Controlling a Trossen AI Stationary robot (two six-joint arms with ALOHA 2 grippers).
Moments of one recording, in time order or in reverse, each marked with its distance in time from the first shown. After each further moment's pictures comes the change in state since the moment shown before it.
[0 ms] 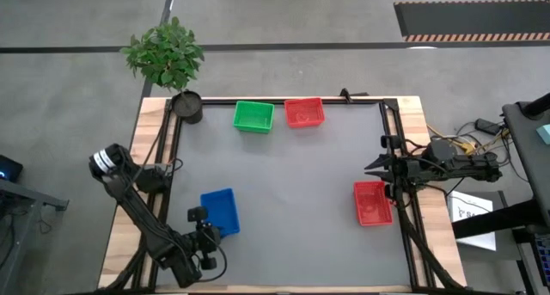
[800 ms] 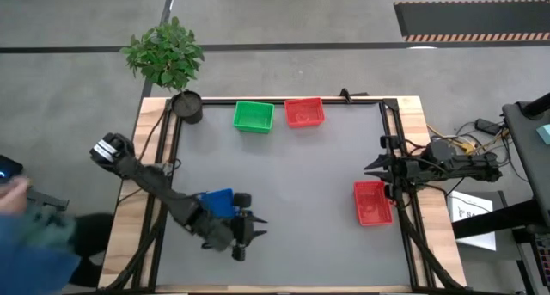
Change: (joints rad) left arm 0.329 -0.095 -0.050 0.782 0.129 0.959; right arm 0.000 0.000 -0.007 0.007 0.000 0.006
